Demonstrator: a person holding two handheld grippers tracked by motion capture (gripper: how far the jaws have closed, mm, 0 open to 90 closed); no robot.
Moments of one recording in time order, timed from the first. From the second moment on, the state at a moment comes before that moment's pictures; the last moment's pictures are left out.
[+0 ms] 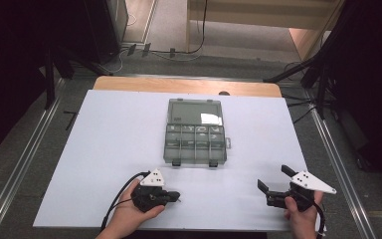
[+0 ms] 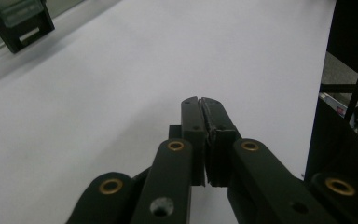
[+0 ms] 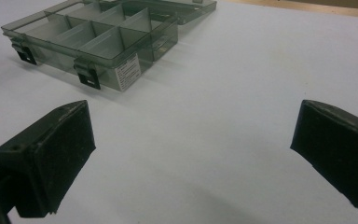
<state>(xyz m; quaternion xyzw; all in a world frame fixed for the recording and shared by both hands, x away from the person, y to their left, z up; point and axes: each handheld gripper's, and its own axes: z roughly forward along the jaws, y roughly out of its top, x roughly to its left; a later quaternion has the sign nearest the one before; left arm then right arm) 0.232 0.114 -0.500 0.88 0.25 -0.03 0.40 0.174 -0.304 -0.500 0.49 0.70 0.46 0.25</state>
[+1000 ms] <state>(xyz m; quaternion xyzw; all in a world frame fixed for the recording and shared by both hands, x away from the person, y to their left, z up) 0.235 0.104 -0.505 0.92 0.17 -0.01 0.36 0.175 -0.304 -0.502 0.49 0.70 0.45 0.24</state>
